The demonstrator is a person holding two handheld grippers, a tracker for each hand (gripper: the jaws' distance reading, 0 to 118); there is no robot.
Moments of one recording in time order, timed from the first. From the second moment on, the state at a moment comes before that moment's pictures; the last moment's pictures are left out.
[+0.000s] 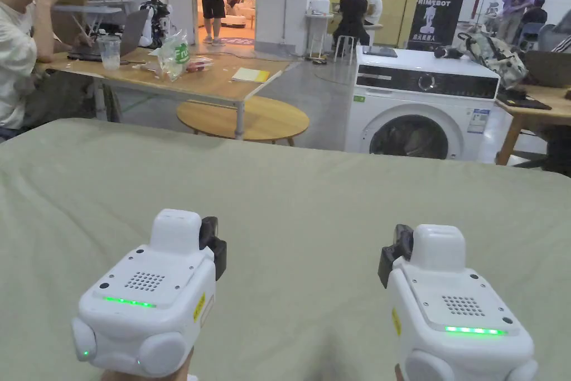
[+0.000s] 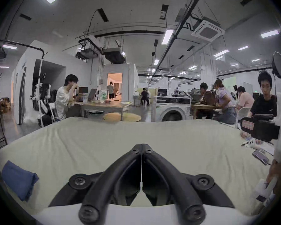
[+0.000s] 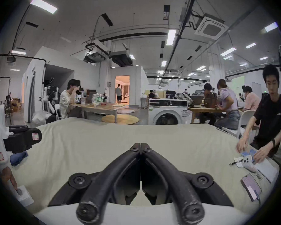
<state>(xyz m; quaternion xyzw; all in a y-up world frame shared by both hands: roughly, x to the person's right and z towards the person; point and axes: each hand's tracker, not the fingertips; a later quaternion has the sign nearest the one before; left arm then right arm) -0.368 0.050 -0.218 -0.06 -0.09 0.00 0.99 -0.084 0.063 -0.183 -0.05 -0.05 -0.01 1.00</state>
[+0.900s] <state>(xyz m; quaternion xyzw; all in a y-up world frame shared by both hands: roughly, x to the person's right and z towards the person) -0.356 0.056 -0.224 -0.07 -0.08 -0.01 0.99 -0.065 0.061 -0.178 -0.04 -0.09 0.00 1.00</state>
